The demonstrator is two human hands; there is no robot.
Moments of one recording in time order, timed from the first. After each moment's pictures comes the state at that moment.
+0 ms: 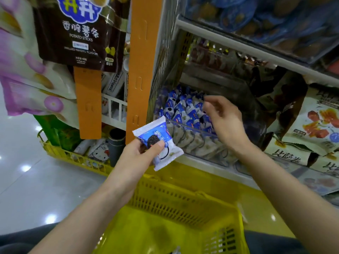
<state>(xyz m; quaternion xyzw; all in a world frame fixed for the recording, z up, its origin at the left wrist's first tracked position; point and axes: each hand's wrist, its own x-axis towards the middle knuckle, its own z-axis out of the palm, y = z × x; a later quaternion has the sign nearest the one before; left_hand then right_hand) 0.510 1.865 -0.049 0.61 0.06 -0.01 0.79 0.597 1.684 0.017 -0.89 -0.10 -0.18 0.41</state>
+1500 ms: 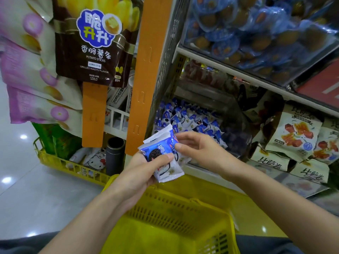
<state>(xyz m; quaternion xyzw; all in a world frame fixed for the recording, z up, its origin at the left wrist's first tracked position) 0.489 1.867 -0.024 0.53 -0.01 -0.10 0.84 0.534 1.712 0.035 -0.88 -0.16 0.14 0.43</state>
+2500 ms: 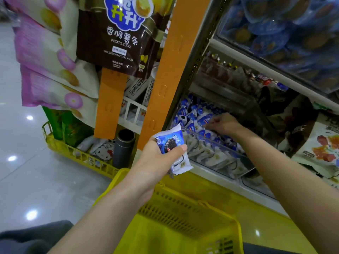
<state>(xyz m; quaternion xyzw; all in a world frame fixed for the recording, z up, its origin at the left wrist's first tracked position) 0.503 1.877 -0.020 0.57 0.04 -0.04 0.82 0.671 1.693 0.019 -0.98 0.03 0.07 0.20</state>
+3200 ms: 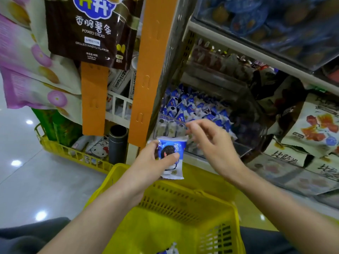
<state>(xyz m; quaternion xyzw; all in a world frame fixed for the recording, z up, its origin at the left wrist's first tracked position) 0.500 1.858 -0.043 0.63 0.05 -0.11 0.77 0.542 1.707 0.000 -0.88 -0.17 -0.08 0.43</state>
